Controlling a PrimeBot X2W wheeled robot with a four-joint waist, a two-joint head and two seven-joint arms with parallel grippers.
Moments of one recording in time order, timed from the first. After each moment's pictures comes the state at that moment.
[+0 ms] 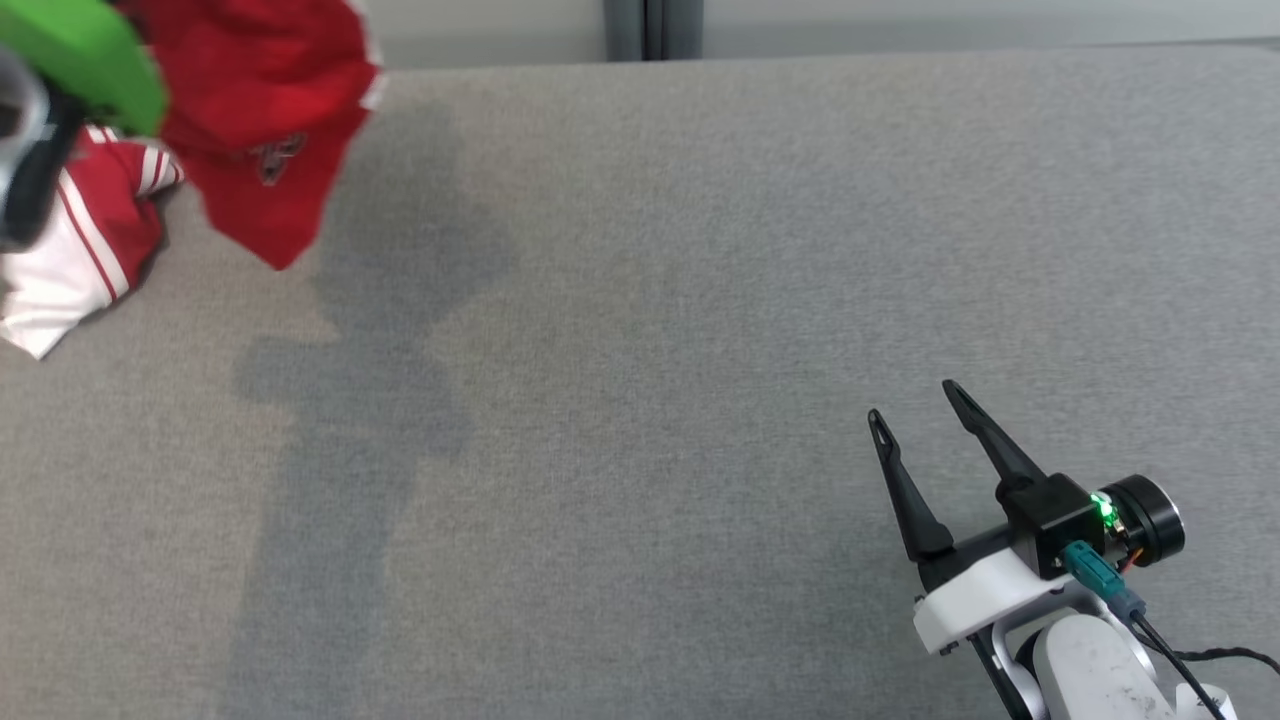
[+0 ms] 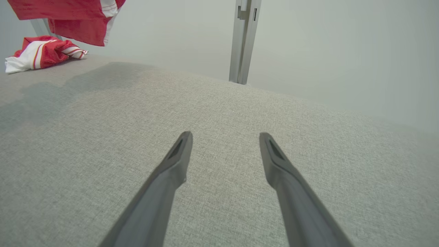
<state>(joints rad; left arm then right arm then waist) -1.27 0.65 -0.93 0.58 -0.89 -0.11 -0.12 -0.14 -0.05 0.11 0.16 -0.05 0.13 -0.26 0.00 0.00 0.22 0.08</state>
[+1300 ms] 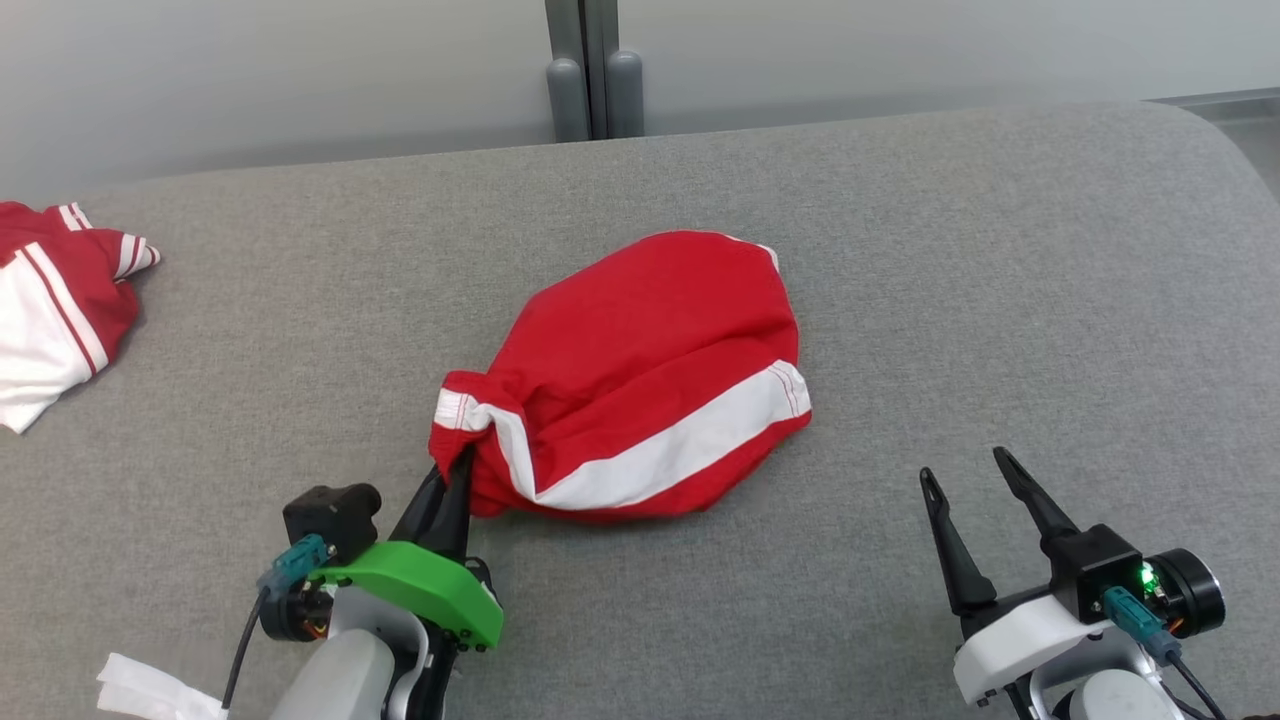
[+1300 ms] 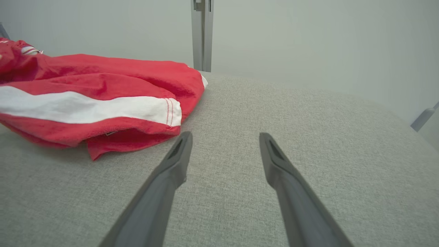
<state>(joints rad) -0.31 0.13 -0.41 0.57 -0.62 -0.13 -0.26 -0.05 -0.05 0.02 0.20 -0.03 0.13 -0.26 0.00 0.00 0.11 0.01</state>
